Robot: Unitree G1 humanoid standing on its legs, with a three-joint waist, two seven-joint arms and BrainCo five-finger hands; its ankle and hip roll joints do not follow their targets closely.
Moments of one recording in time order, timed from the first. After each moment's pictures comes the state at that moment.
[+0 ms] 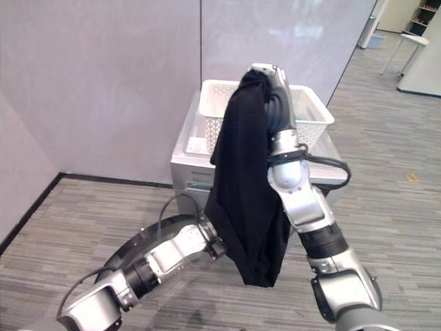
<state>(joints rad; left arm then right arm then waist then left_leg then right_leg) -0.51 0.12 -0.84 0.36 -0.32 0.05 -0.09 -0.62 -0.48 0.22 -0.09 -0.16 -0.04 -0.31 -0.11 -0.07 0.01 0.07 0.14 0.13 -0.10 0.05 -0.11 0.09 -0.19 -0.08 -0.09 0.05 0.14</state>
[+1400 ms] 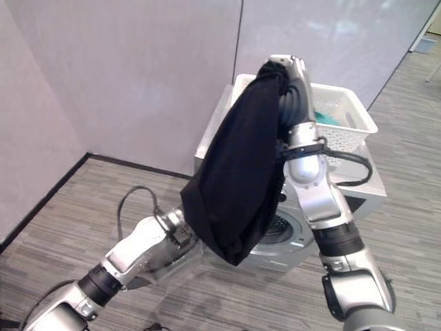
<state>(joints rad) -0.36 0.36 -0.60 0.03 -0.40 0.05 -0.18 -0.62 -0.56 0.15 -0.10 -0.20 -0.04 -0.27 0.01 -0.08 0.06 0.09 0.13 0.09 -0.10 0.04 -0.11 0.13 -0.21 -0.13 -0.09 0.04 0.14</state>
